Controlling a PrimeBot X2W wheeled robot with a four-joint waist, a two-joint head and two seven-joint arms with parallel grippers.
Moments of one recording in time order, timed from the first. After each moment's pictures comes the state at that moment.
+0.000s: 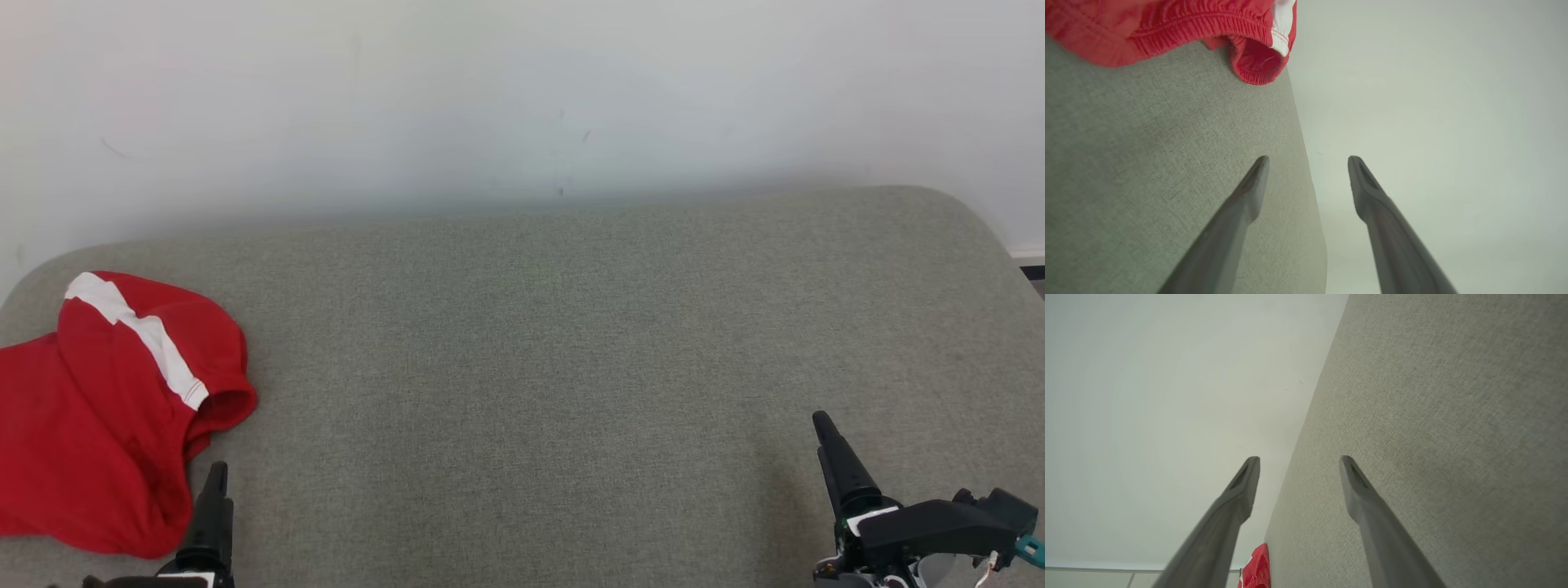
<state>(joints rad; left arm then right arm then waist) -0.05 0.06 0.00 0.29 -1.42 -0.07 0.03 -0.05 -0.07 -0.02 0.29 1.40 0.07 0.04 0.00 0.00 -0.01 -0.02</state>
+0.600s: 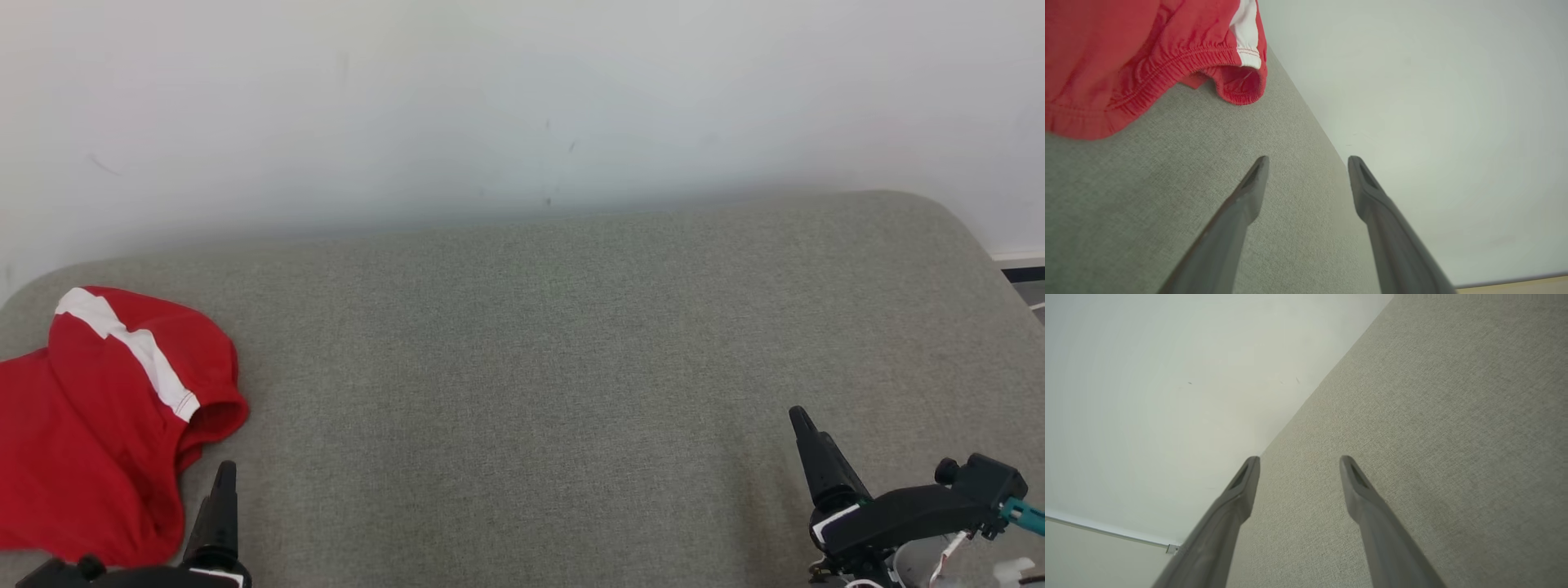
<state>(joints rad) -0.05 0.10 -0.05 0.27 -1.12 -0.02 -0.02 -0.06 -0.13 0.08 0.25 1.14 0.02 -0.01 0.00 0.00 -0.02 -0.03</state>
